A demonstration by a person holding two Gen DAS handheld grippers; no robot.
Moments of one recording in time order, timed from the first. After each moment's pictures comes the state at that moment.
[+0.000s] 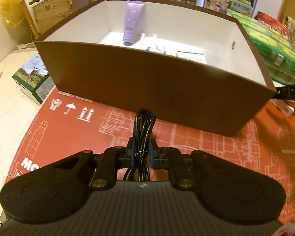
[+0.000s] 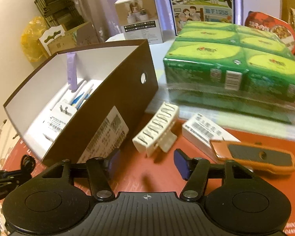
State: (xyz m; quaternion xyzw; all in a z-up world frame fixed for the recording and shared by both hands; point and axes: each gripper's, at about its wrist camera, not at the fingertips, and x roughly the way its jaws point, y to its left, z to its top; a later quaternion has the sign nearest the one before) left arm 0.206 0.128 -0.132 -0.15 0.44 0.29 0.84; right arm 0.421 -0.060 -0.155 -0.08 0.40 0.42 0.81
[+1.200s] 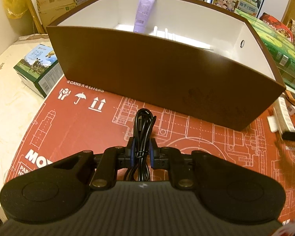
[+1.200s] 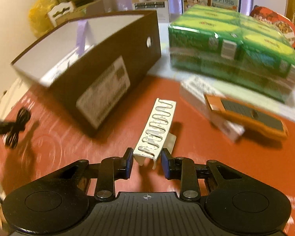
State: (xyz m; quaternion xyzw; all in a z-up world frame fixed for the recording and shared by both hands) left arm 0.187 0.139 -0.140 -0.17 0.45 0.28 0.83; right arm 0.379 -0.111 -0.177 -0.15 0.41 0.43 0.79
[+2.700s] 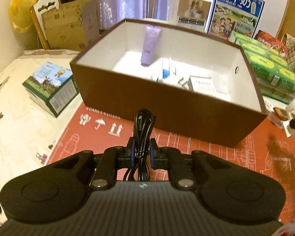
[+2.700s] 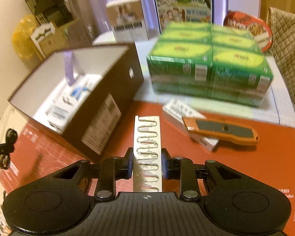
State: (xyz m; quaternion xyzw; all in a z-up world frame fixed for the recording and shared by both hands) left arm 0.168 0.149 -0.076 -0.15 0.41 0.29 0.85; right arm 0.383 -0.113 -0.103 -0.09 0.41 0.38 0.82
